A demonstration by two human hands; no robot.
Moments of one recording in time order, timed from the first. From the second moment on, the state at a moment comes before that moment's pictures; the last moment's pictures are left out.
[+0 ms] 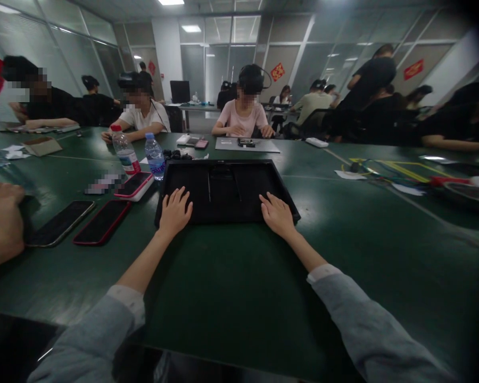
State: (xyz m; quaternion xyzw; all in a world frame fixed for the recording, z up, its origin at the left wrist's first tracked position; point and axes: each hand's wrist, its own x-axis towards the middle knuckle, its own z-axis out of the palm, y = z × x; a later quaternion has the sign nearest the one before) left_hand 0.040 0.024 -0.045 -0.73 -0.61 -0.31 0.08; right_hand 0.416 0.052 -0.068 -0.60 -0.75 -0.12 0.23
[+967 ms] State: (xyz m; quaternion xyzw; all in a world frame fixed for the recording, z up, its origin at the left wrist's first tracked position) left_hand -0.074 0.055 -0.064 -0.48 -0.65 -0.54 -0.24; right_hand 0.500 0.013 -0.079 -0.62 -0.59 0.22 0.48
